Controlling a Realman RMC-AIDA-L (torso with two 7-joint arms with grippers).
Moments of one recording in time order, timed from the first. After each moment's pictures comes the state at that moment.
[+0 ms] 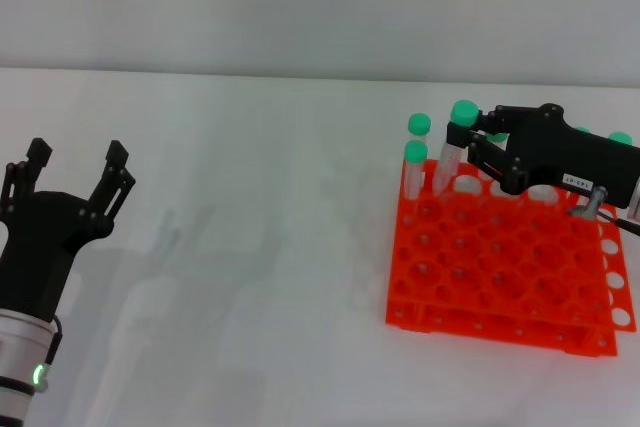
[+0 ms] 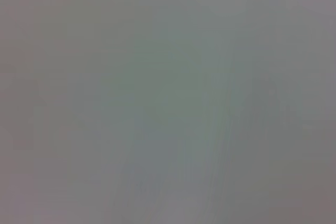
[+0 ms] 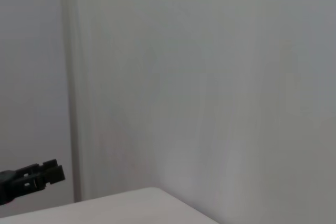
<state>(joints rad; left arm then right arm) -0.26 -2.10 2.48 0.28 -0.99 1.41 -0.13 0.65 2.03 -0.94 -0.42 1.72 1.30 -2.13</state>
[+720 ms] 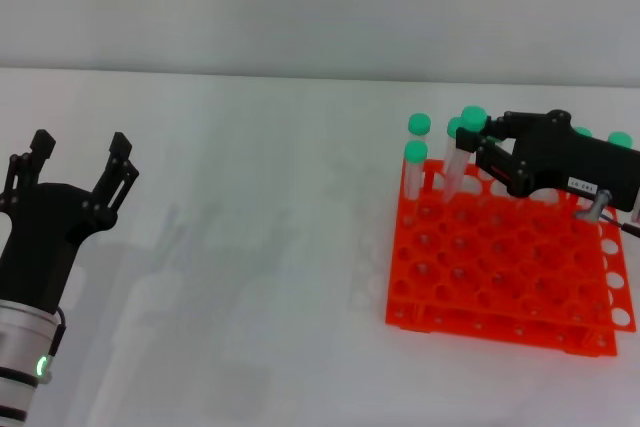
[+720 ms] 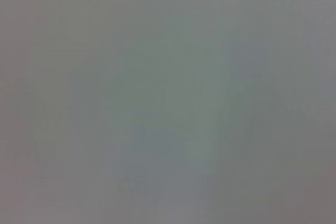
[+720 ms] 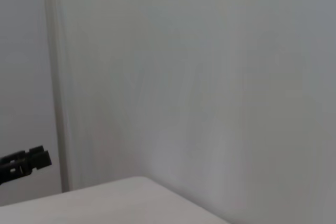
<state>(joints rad) -0.28 -2.10 2.48 0.28 -0.99 1.41 -0.13 0.64 2.02 -0.95 -0.41 1.72 1.26 -2.12</state>
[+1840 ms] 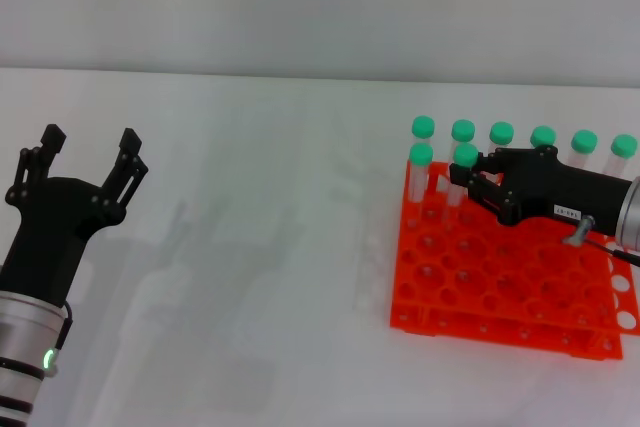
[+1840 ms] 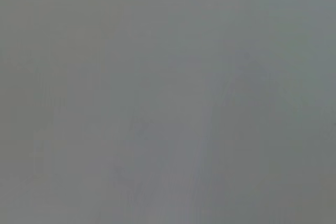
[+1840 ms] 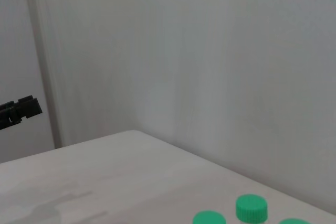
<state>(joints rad) -0.29 -2.09 2.48 0.28 -0.99 1.39 -0.13 0.65 2.02 -1.05 -0.38 1.73 1.14 -2.08</state>
